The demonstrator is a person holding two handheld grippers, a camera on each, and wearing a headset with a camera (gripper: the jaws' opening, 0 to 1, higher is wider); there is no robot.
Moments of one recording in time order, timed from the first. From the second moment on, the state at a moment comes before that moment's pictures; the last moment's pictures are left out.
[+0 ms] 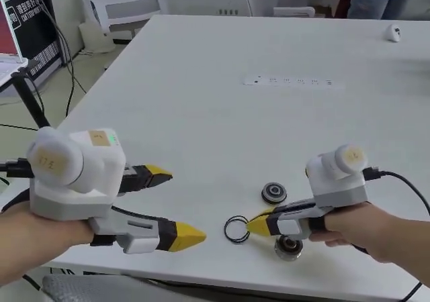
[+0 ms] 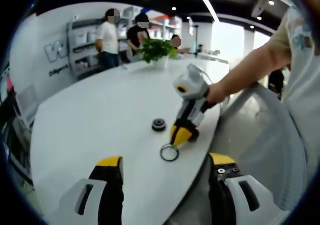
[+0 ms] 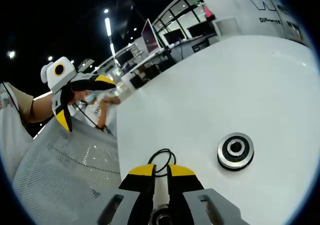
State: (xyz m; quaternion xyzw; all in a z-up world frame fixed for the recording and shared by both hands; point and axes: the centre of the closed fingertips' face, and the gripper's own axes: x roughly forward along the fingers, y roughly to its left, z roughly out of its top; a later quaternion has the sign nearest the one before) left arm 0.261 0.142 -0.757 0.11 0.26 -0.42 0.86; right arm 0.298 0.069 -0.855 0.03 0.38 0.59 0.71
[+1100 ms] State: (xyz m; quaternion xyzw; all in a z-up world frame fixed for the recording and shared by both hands) left arm 0.289 0.122 -0.752 0.12 0.26 -0.44 0.85; right arm 0.328 0.030 -0.808 0.05 0.31 0.56 0.76
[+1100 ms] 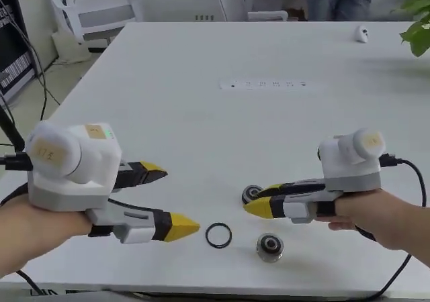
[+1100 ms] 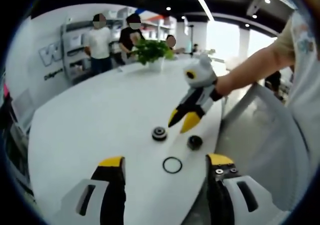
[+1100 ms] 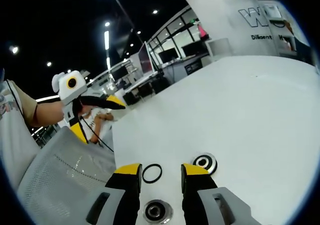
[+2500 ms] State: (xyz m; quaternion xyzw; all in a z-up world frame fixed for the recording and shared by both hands) left arm 0.348 0.072 -0.789 0.15 0.27 -0.46 0.83; right arm 0.354 -0.008 -0.834 -0.05 0.28 0.54 0.79
